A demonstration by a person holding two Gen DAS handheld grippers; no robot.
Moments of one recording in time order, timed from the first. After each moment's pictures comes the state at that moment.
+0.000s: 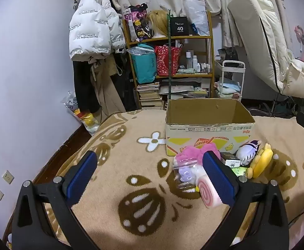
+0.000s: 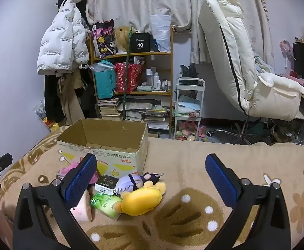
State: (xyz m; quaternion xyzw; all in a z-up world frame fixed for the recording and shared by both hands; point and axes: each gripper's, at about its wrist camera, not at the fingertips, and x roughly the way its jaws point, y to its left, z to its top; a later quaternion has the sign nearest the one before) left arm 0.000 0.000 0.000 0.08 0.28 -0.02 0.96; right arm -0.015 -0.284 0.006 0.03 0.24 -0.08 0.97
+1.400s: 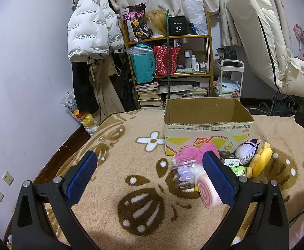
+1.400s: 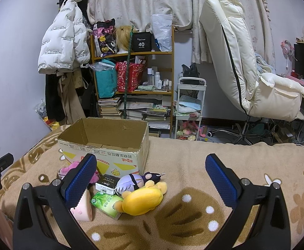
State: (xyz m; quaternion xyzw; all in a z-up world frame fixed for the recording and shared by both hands) left arm -0.001 -0.003 0.002 0.08 0.28 -0.02 0.96; right arm -0.015 -0.282 0.004 0.03 0.24 -0.08 0.97
